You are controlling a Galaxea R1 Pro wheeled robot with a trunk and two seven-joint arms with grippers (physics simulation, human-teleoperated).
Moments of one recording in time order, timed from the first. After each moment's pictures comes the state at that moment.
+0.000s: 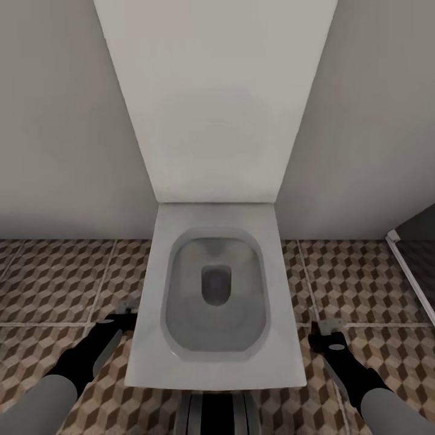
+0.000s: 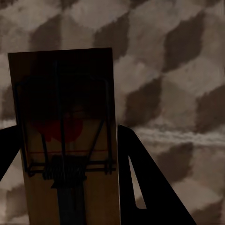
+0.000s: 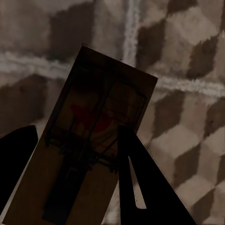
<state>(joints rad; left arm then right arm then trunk) -0.65 0.19 -0.26 -0.71 0.32 0.37 0.16 -0.63 -0.17 0.09 -0.45 0.06 0.15 -0.16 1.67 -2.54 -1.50</state>
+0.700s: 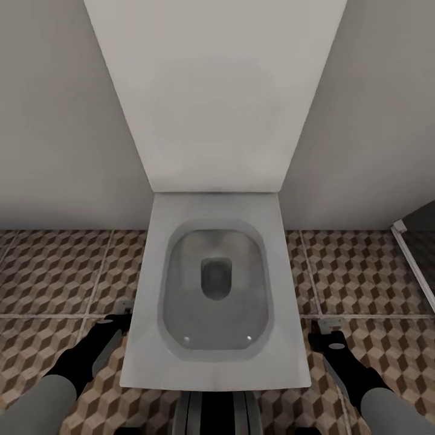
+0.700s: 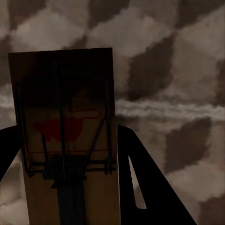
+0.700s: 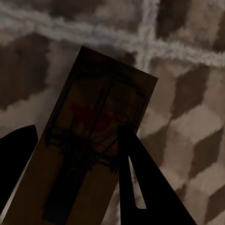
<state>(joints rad) -0.65 0.20 -0.26 -0.70 0.32 0.37 0.16 -0.63 -0.17 0.09 -0.46 0.06 0.15 -0.16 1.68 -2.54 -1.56</state>
